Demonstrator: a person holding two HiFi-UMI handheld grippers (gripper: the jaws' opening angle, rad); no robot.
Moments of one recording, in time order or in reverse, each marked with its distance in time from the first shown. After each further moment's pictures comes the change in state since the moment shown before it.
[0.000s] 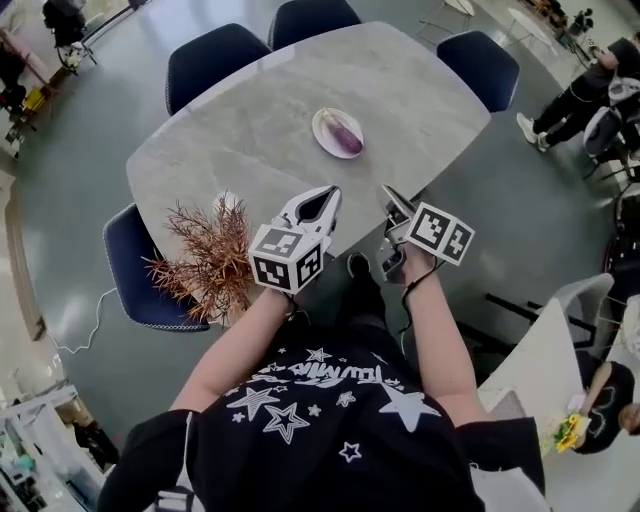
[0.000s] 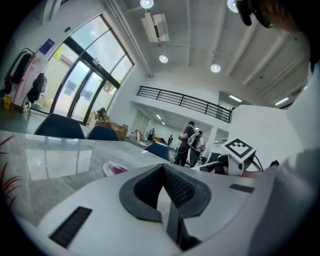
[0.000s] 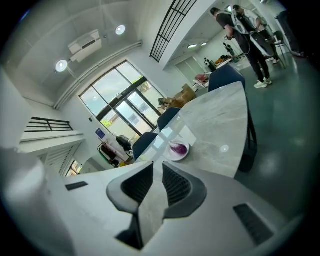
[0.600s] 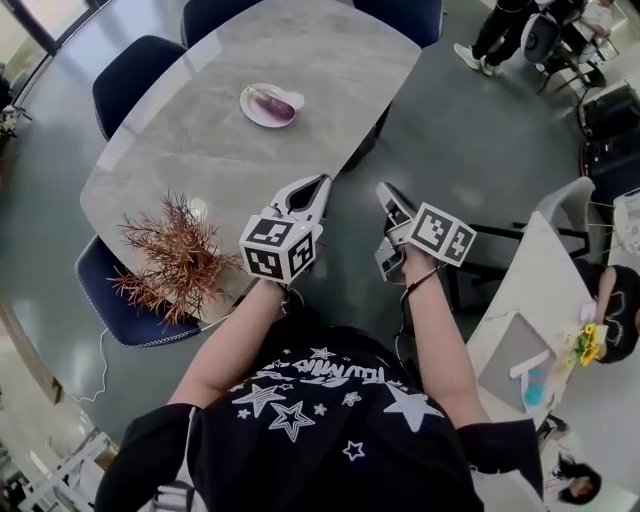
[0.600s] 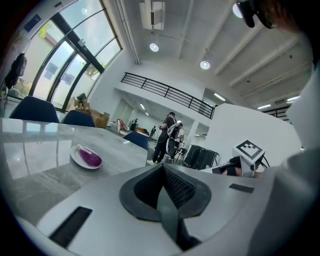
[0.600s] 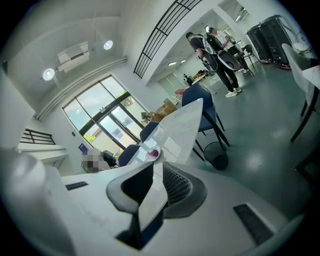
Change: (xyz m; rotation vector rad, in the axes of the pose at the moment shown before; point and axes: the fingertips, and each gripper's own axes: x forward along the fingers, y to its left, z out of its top) left arm 0.016 -0.093 -0.051 0.002 0.121 -0.231; right arm -0.136 -0.060 -0.031 0.117 -0.174 -0.194
